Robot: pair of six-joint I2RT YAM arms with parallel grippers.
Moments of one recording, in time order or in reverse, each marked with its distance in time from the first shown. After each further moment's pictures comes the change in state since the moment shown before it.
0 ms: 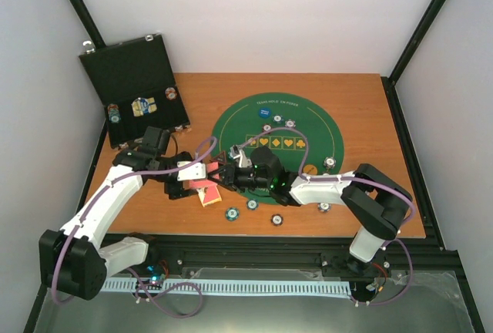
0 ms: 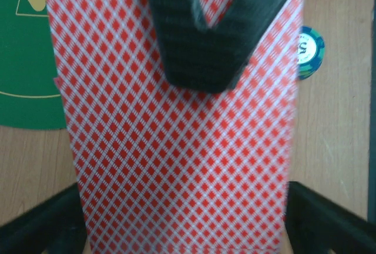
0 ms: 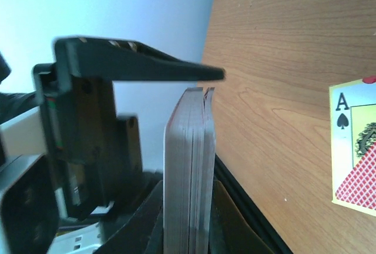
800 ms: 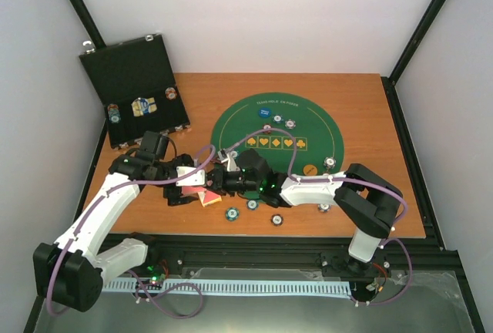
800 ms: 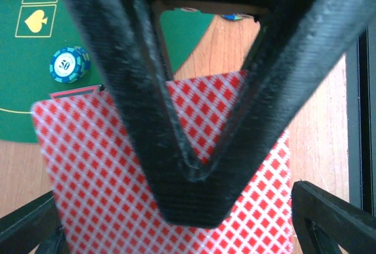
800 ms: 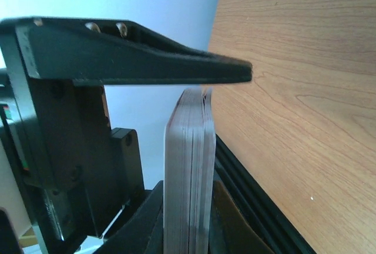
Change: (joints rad) left arm -0.024 -0.082 -0.015 -0.029 0.029 0.018; right arm 0.079 0.054 0.089 -0.047 0.032 0.005
